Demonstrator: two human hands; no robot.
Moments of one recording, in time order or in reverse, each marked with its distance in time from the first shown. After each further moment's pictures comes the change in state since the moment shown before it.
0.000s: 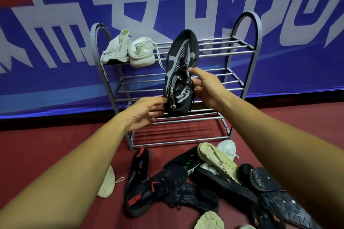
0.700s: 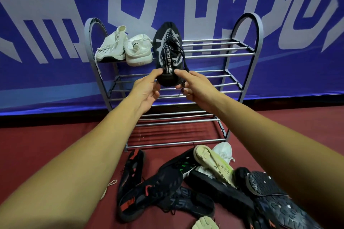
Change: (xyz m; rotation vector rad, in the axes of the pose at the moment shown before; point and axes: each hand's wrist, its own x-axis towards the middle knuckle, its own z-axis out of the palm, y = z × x) left_hand 0.039 0.041 0.023 -0.323 0.399 0.139; right_hand 0.004 0.002 0.013 -0.273 -0.061 -0.004
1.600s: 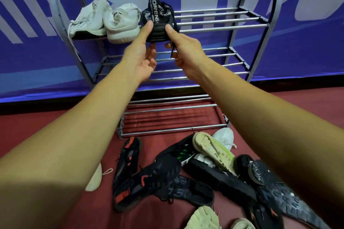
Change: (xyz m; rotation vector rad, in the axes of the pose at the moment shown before) left_hand 0.050 0.011 0.026 -0.099 0.044 -0.060; right_hand 0.067 -0.004 0.013 0.084 0.158 -0.082
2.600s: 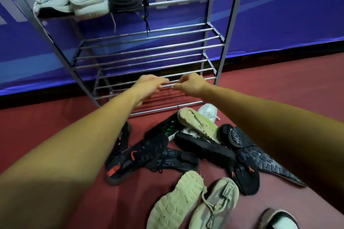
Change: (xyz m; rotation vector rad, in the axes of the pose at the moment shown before) left_hand -0.031 -0.138 -0.027 0.874 -0.191 -0.057; right_hand -0.083 0.100 -0.110 -0.840 -0.145 0.222
